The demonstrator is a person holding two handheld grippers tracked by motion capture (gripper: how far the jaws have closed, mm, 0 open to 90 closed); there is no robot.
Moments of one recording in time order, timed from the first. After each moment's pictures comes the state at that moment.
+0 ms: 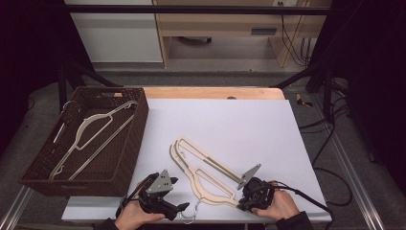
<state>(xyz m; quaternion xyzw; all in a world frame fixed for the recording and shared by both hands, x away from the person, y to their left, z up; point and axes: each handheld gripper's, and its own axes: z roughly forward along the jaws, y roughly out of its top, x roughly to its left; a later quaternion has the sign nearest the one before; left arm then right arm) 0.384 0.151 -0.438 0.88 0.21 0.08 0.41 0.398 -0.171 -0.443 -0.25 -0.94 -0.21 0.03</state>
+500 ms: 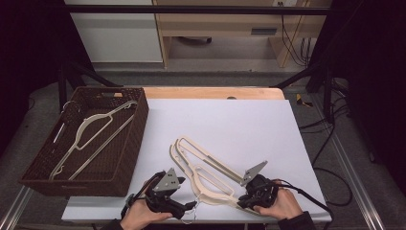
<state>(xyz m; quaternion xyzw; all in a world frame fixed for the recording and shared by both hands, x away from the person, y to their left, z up) 0.384 0.130 -0.427 0.88 0.22 0.07 0.42 0.397 -0.176 -0.430 -0.26 -0.93 -0.24 0.04</state>
